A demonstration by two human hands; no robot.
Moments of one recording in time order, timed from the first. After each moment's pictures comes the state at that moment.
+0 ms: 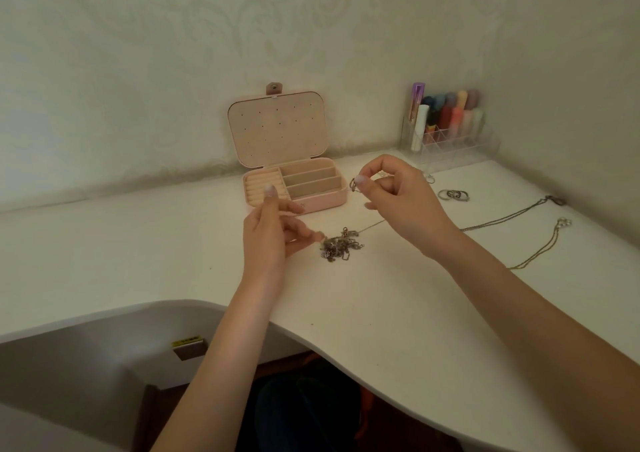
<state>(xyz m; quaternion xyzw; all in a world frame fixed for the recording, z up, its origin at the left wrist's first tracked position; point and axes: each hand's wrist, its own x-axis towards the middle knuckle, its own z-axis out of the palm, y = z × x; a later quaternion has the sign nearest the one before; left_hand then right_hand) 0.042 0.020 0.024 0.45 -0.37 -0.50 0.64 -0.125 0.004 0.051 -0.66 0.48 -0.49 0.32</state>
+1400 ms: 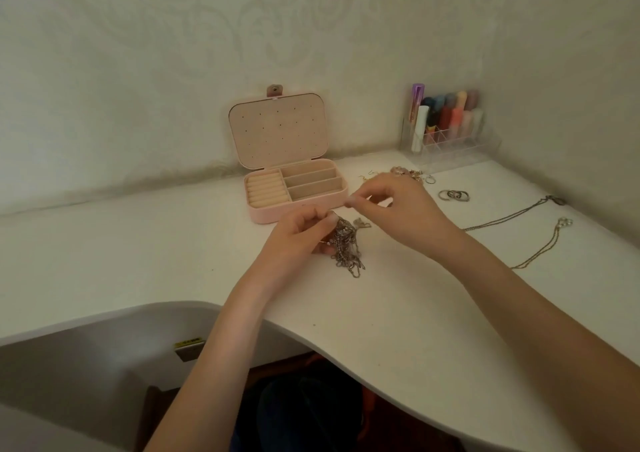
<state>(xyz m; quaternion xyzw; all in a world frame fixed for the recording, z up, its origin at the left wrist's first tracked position) 0.044 0.013 0.017 0.42 -0.60 -0.51 0.45 -0.128 0.005 0.050 -0.73 0.53 -0.37 0.23</state>
